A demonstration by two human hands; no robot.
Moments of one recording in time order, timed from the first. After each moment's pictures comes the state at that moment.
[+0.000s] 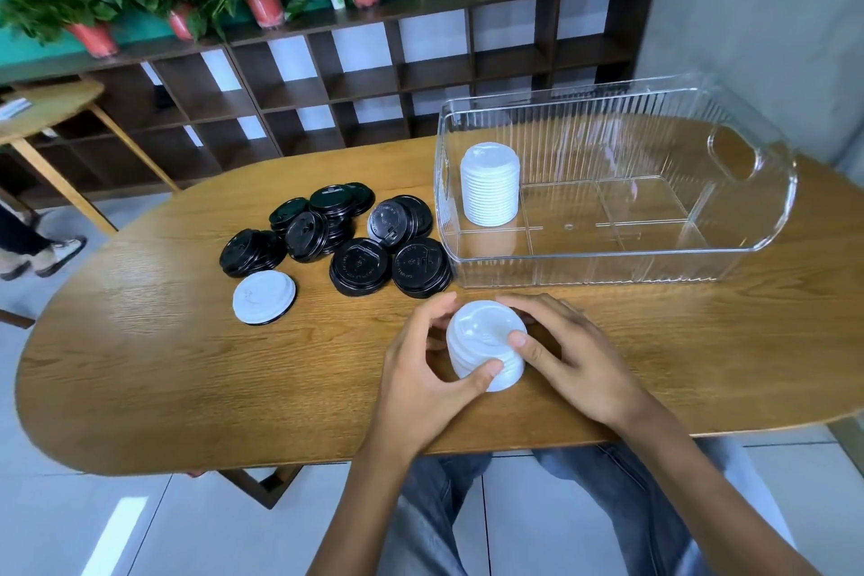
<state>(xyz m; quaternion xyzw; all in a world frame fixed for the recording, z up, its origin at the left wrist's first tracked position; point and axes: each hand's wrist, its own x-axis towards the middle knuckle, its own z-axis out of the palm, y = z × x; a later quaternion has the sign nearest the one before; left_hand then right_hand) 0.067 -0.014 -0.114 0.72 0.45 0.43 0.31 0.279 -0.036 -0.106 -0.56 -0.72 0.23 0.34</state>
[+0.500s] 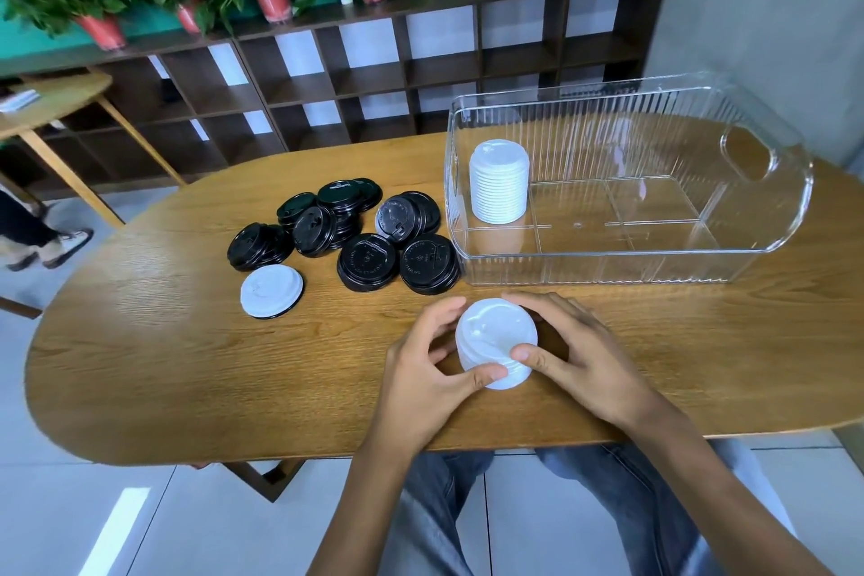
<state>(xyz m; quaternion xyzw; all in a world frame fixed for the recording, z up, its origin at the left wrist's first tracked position) 0.062 -0.014 -0.116 0.69 0.45 0.43 0.37 0.280 -0.036 -0.105 -0.56 -0.73 0.23 0.32</state>
